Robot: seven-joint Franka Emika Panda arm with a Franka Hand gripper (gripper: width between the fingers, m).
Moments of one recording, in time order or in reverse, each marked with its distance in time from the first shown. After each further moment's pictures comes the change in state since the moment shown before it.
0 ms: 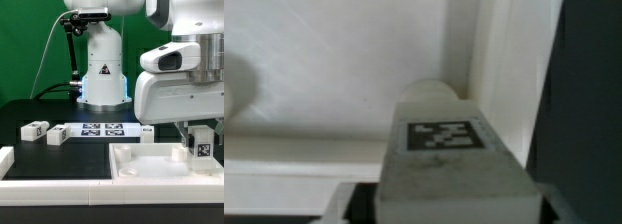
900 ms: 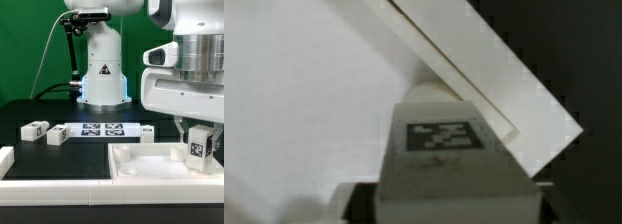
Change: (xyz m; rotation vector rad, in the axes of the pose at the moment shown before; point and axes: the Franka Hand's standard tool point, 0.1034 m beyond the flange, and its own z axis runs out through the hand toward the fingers) arm -0.001 0.003 -0.001 -0.024 -0.015 0.720
